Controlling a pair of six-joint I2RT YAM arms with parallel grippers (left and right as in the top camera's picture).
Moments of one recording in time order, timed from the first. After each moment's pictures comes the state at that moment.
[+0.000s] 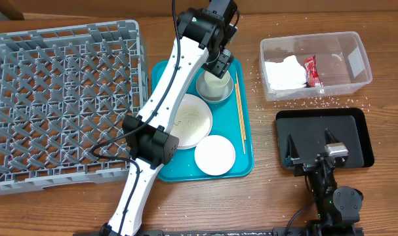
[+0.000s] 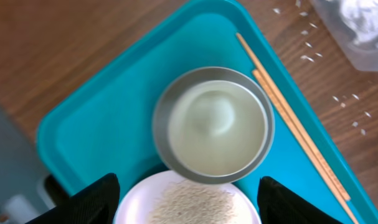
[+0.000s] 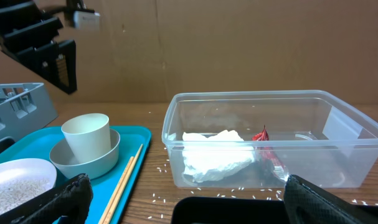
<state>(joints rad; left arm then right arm) -0.50 2.50 2.77 -1.54 -0.05 0.05 0.05 0.01 0.02 -0.03 -0.08 0.05</state>
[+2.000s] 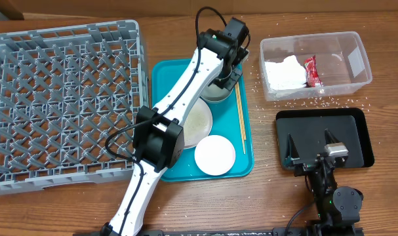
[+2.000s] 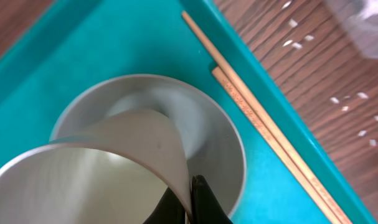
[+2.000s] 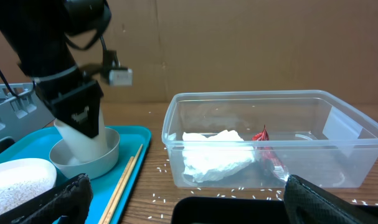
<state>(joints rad) -0.56 2.49 2.45 -1.29 0.01 0.05 0.05 0.01 0.02 -0.03 -0.08 0.05</state>
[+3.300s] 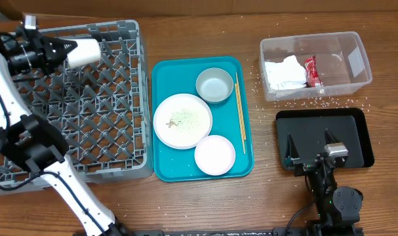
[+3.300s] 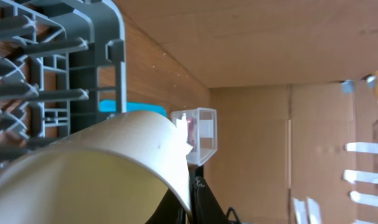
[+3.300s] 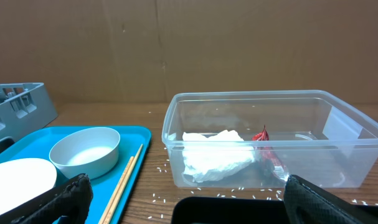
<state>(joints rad) 0.56 2.54 2.62 -1.67 1.32 0.19 0.05 0.01 0.02 -0.03 -0.08 0.05</state>
